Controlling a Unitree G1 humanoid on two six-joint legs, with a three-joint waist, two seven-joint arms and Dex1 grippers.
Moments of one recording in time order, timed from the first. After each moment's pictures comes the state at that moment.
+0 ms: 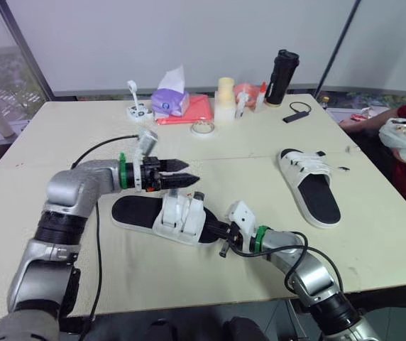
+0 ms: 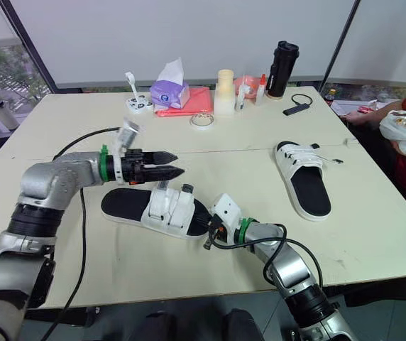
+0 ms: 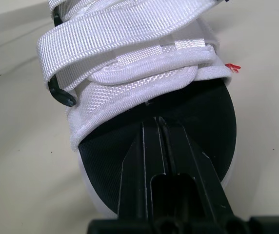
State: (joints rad) left arm -0.80 0.59 -0.14 0.19 -0.57 0.73 -1.11; right arm -0.25 -0.36 0.31 -0.08 0.20 0.33 0.68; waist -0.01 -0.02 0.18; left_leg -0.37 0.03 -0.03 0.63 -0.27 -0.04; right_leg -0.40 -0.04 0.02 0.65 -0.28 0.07
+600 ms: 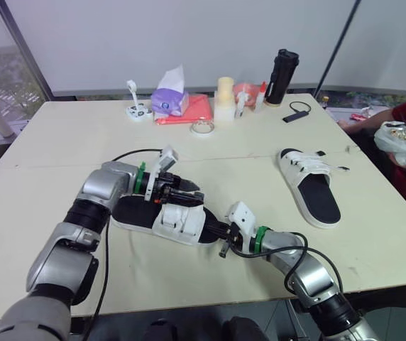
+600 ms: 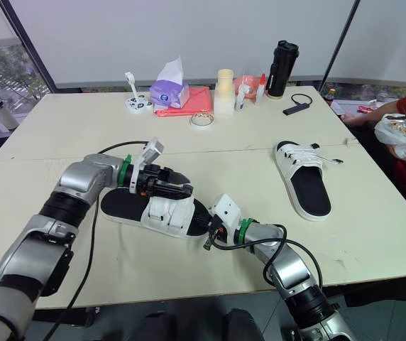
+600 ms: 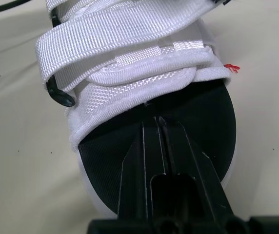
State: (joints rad) left arm -0.91 0.50 -0.26 0.51 -0.38 0.60 -1.40; right arm -0.24 -0.35 0.31 -0.08 0.20 0.32 0.68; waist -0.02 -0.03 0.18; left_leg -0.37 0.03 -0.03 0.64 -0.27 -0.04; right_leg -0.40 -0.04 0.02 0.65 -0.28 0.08
